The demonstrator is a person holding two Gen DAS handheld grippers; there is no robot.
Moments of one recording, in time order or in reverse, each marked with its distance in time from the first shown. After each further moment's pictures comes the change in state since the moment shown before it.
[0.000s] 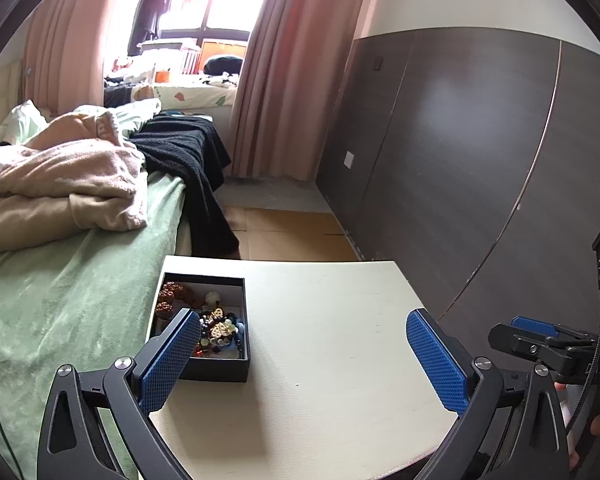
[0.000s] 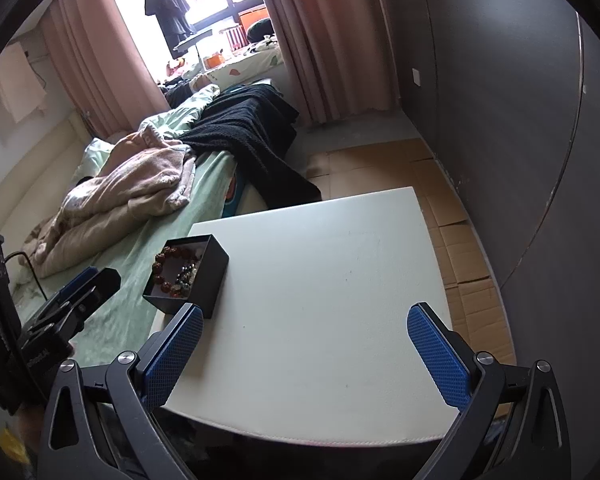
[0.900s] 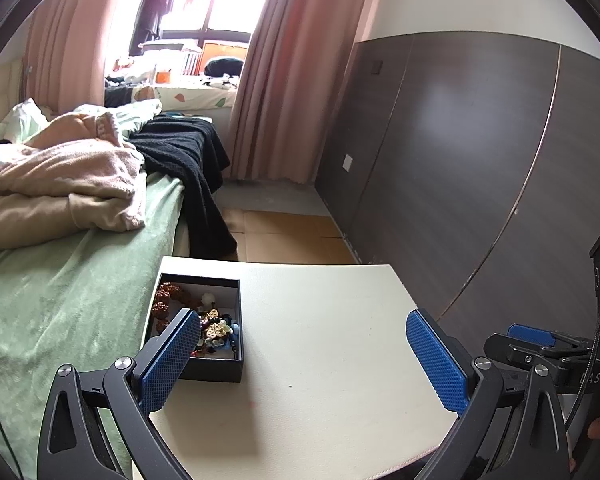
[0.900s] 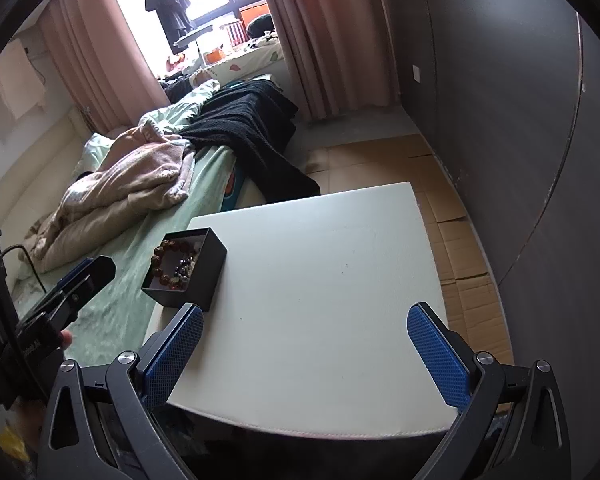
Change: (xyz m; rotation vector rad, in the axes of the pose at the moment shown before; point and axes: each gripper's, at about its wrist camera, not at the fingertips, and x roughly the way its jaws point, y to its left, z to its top) left arm -0.002 -0.004 0.001 -0.015 -0.008 -0.003; right arm -0.003 -0.006 -0.001 -0.010 0.016 -0.001
